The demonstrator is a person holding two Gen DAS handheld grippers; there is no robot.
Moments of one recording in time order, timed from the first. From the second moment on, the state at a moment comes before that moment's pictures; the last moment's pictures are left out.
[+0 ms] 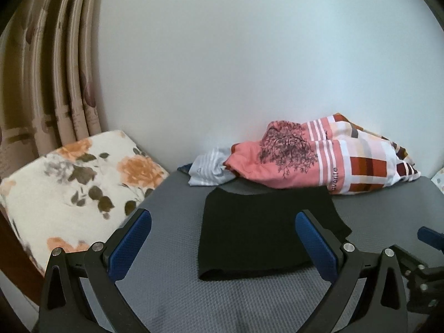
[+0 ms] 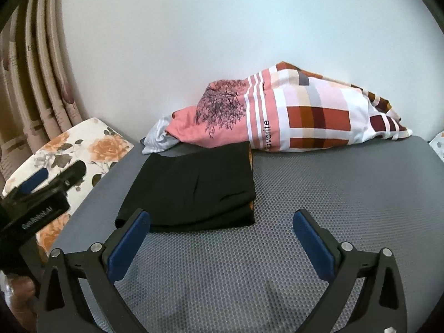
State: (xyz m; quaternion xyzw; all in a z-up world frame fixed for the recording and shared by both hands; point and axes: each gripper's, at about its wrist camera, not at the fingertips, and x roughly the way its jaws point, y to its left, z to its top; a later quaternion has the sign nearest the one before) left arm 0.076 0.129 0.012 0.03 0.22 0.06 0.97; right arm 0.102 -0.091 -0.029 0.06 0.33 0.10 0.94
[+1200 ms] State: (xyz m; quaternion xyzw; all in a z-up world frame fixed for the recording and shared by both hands) left arm 0.026 0.157 0.030 -0.02 0.21 0.06 0.98; right arm 0.058 -0.076 -0.001 0.04 0.31 0.12 0.94
